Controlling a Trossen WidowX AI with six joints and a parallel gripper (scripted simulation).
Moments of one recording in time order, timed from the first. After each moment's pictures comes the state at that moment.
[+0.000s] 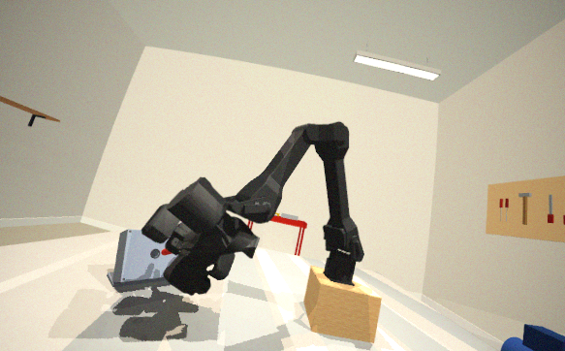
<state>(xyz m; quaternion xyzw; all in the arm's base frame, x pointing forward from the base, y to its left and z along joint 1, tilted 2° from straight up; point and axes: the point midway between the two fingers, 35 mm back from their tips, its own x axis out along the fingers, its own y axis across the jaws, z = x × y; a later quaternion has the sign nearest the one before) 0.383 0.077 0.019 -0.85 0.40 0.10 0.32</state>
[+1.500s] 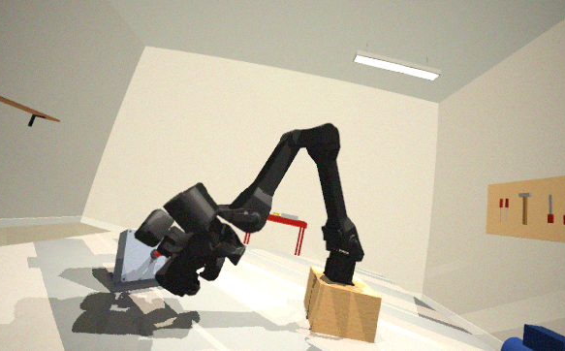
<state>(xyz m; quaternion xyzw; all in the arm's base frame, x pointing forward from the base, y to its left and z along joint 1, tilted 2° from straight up) 0.404 0.057 0.006 -0.86 0.39 0.09 0.31</state>
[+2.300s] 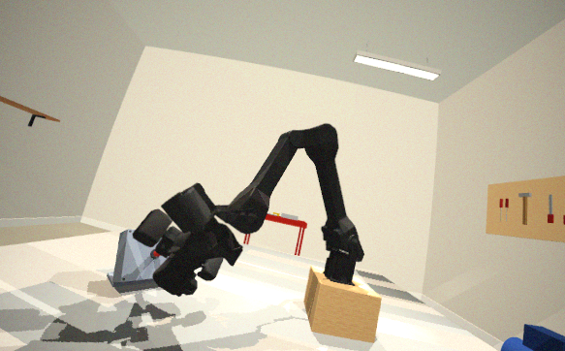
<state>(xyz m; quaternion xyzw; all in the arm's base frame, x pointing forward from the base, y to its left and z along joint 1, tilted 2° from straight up) 0.409 0.054 0.004 -0.86 0.40 0.09 0.31</state>
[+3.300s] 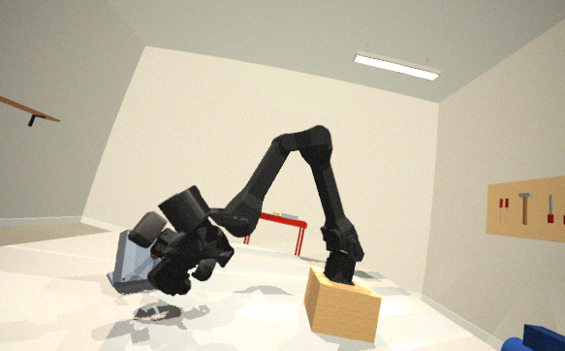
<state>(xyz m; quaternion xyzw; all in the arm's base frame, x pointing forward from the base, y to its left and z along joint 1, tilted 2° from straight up) 0.423 0.042 -0.004 -0.86 0.40 0.09 0.31</state>
